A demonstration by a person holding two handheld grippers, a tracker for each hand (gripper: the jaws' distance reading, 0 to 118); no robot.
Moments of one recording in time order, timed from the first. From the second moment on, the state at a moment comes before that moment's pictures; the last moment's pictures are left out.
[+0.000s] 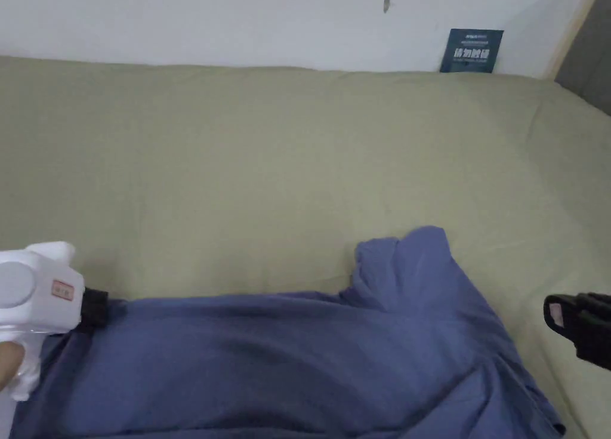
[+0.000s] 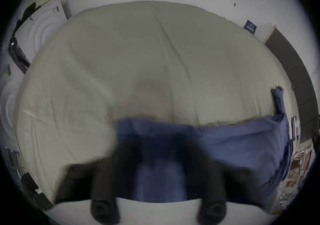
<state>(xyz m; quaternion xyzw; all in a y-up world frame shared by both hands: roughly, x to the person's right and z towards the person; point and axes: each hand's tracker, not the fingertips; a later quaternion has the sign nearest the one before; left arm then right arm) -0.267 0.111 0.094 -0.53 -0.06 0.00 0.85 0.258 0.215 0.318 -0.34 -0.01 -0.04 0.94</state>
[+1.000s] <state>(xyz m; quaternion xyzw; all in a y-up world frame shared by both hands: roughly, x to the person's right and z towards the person) -0.287 0.141 0.099 -0.52 -0.11 0.04 0.85 0.273 0.182 0.124 -0.57 -0.01 -0.04 0.82</state>
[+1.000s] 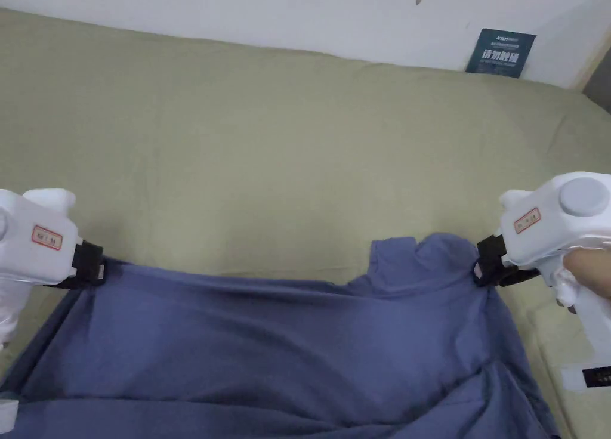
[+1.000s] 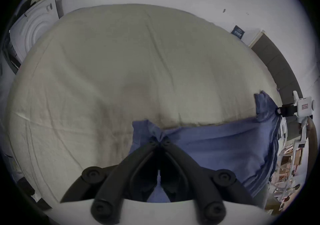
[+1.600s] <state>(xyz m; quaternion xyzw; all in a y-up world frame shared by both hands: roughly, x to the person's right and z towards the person) -0.346 0.202 0.282 -0.46 -0.18 0.02 0.87 0.271 0.236 0.342 -0.51 0.06 -0.01 0.86</state>
